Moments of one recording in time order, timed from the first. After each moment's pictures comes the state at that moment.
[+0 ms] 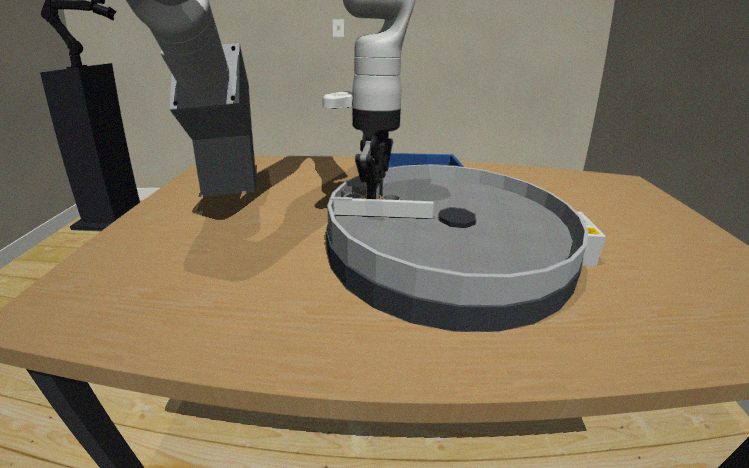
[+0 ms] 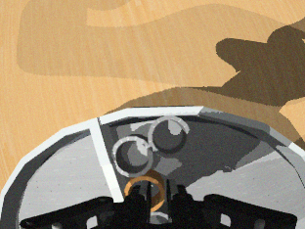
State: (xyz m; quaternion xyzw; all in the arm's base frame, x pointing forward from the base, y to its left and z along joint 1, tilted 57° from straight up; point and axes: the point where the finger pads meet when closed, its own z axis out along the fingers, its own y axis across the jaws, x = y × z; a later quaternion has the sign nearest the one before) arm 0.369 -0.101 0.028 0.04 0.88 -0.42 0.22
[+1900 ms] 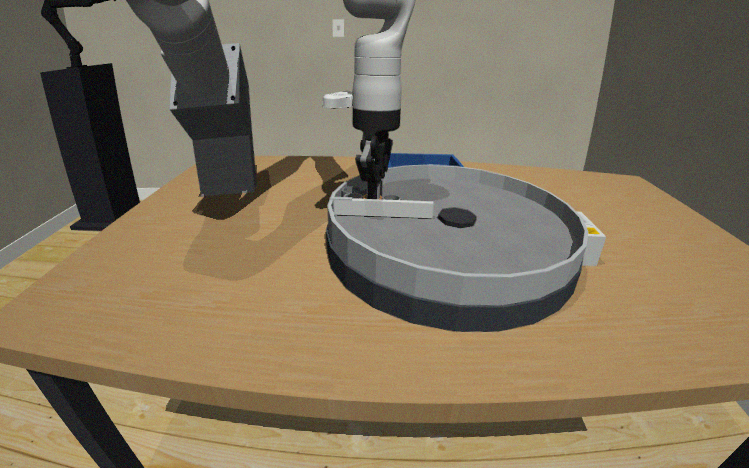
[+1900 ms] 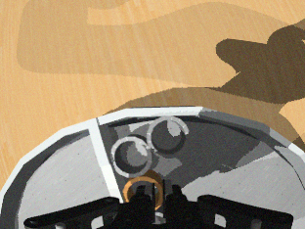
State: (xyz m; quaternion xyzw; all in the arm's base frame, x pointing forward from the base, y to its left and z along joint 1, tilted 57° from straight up) arm 0.369 -0.100 0.027 0.04 0.88 -0.42 0.22
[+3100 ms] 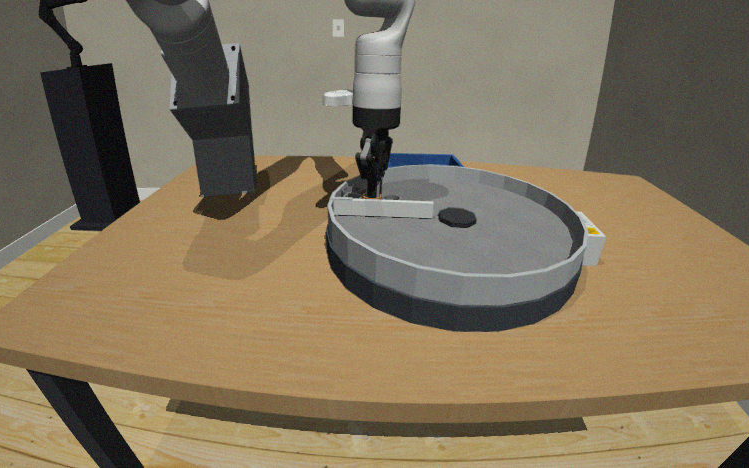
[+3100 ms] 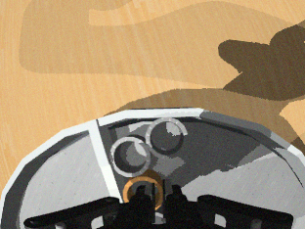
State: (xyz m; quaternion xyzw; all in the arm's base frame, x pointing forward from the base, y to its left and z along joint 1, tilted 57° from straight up) arm 0.367 -0.098 0.027 0.04 0.88 -0.42 0.22
